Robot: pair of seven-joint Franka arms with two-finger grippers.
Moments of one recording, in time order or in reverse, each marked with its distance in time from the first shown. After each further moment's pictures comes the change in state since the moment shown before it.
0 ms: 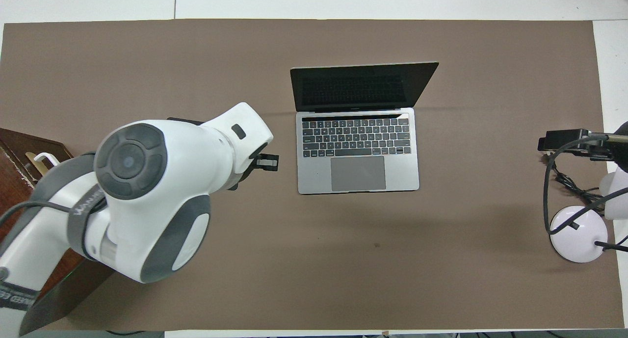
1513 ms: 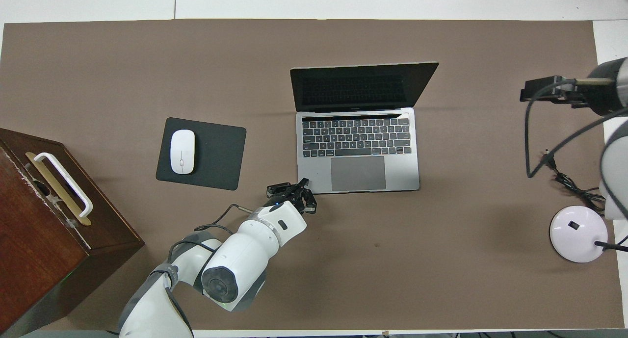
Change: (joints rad) left arm -0.204 0.300 -0.014 -0.559 0.000 1.403 -0.015; right arm 0.031 0.197 -0.027 0.188 0.000 0.060 -0.063
